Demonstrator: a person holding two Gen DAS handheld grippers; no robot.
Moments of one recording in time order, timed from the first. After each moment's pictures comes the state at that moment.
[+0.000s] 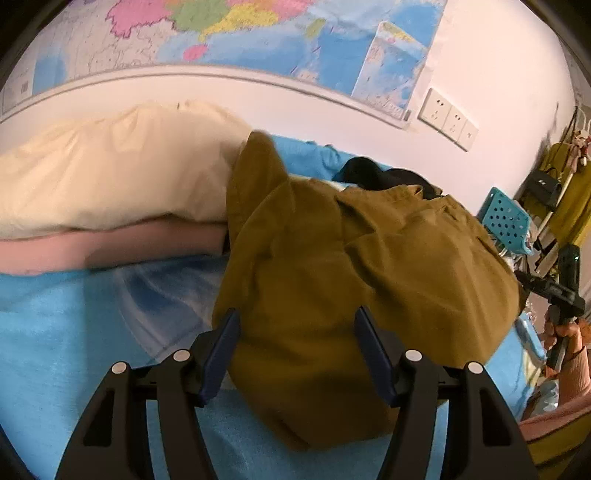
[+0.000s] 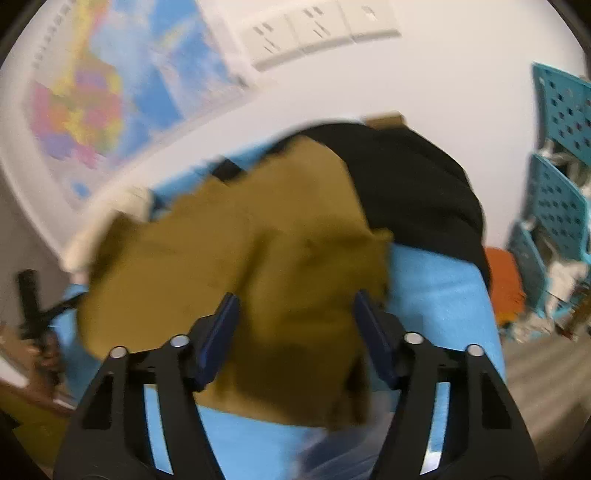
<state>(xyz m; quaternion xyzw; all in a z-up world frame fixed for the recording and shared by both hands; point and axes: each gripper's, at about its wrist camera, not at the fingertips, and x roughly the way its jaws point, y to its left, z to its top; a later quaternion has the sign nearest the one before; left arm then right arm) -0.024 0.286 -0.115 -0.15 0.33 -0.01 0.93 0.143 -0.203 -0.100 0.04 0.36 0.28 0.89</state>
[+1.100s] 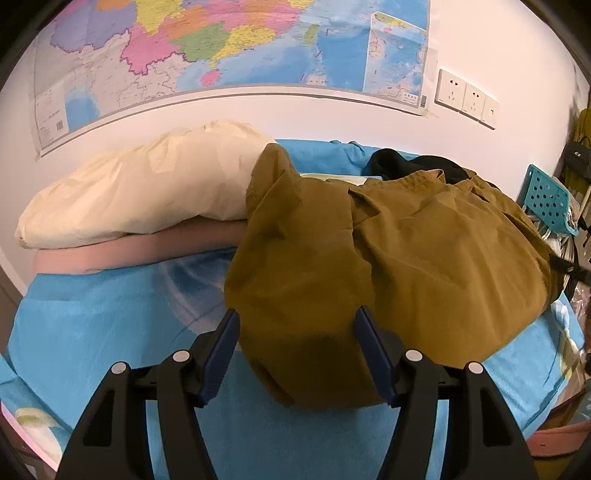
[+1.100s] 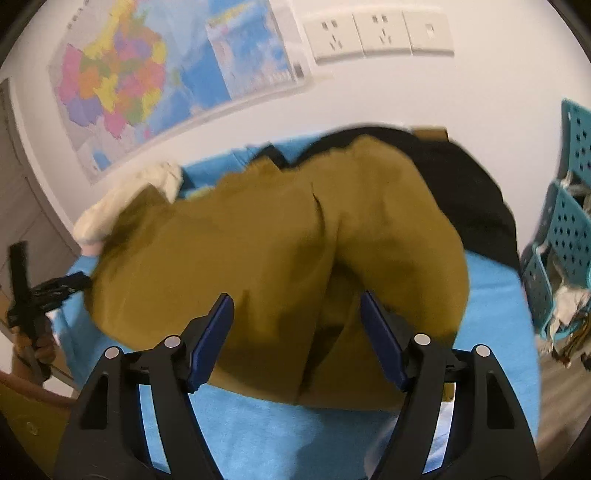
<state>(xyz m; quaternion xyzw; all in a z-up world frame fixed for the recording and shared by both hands) -0.053 0.246 -0.097 -0.07 0.35 0.09 0.93 0.103 -0.157 -0.094 0.00 0.34 0.33 0.88</state>
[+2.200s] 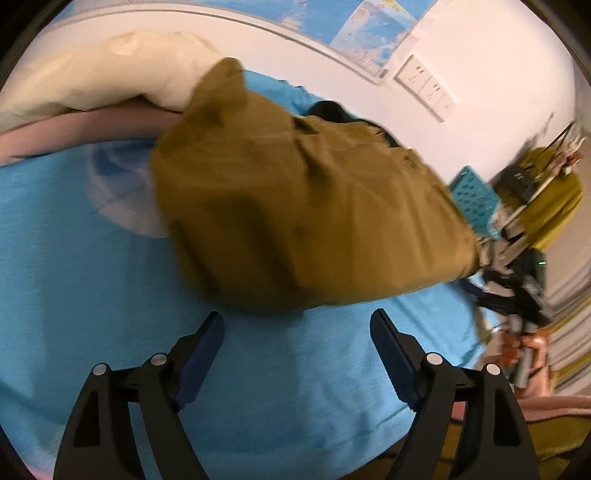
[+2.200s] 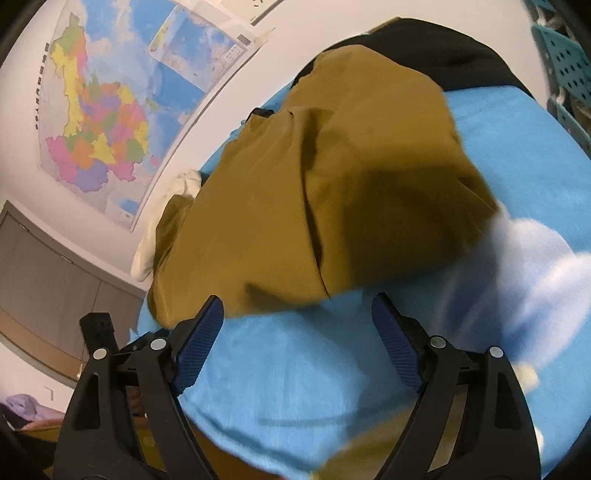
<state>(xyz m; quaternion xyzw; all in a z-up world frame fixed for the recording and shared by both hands) -0.077 0.246 -0.142 -0.23 0.39 -0.10 0.88 0.083 -0.184 -0.143 0.20 0.44 0.36 0.79</state>
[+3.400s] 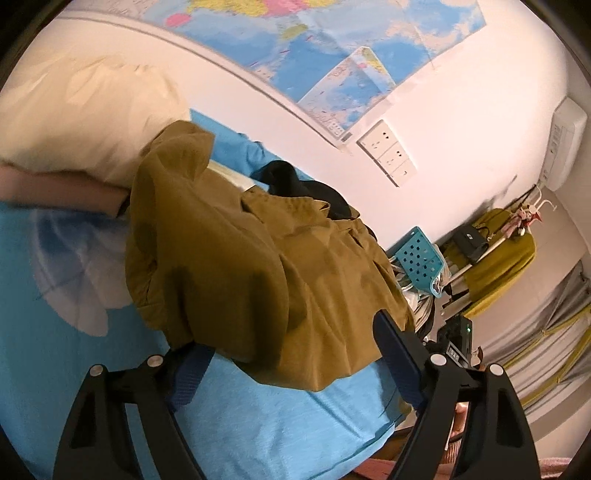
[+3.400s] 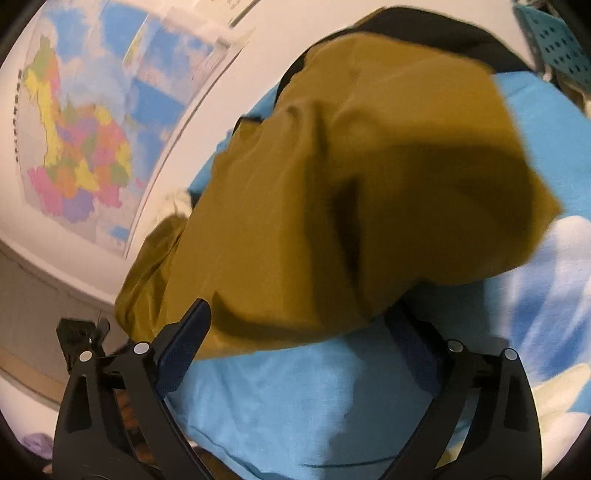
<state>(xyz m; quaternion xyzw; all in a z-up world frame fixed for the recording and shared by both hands) -0.046 0.259 -0.085 -0.32 0.31 -0.15 0.88 0.097 -0.160 -0.149 0.26 0.46 0.33 0.78</state>
